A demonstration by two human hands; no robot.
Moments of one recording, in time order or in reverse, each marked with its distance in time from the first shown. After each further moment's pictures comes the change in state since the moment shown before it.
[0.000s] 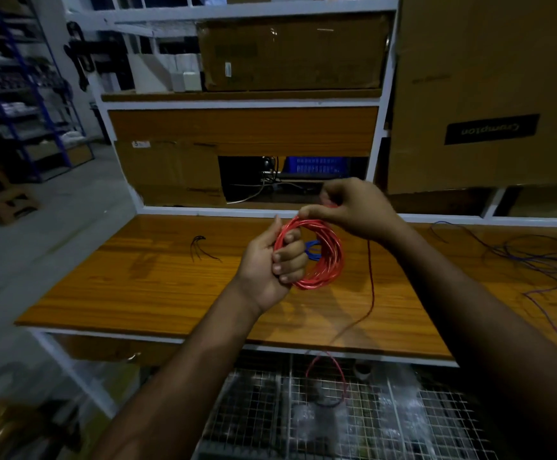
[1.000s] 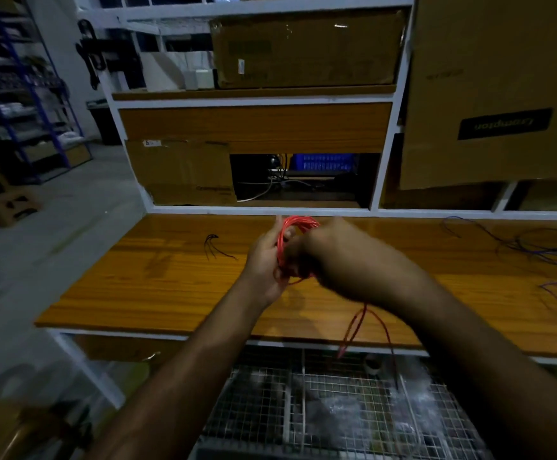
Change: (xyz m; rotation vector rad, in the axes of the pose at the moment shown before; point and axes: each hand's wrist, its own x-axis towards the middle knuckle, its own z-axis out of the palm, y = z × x) left_hand -0.021 0.023 -0.032 0.256 0.308 0.103; right_hand -0.053 -0.125 0.024 -0.324 -0.408 -0.106
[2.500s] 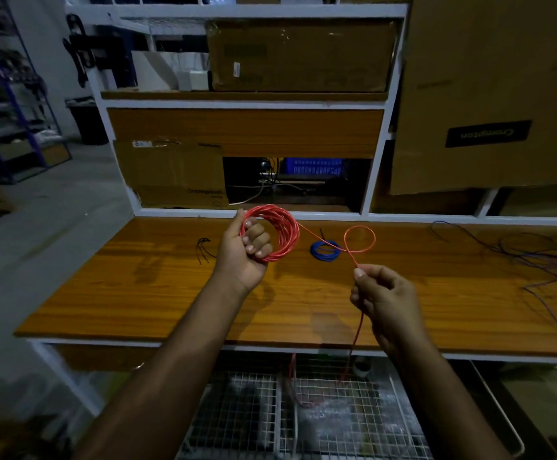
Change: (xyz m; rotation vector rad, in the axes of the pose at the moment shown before) left_hand 0.021 0.027 -0.035 -0.452 0.014 0.073; right_hand -0.020 0.064 0.118 1.496 0.753 0.680
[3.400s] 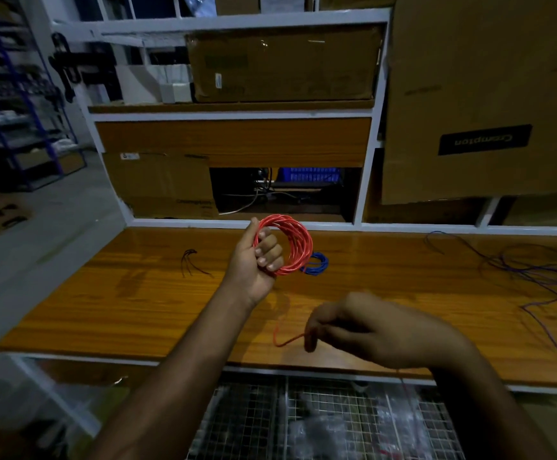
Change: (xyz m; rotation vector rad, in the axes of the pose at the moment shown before) left_hand 0.034 -0.063 0.045 0.129 0.016 -0.005; right_hand 0.017 -0.092 -0.047 -1.044 -1.103 -0.360
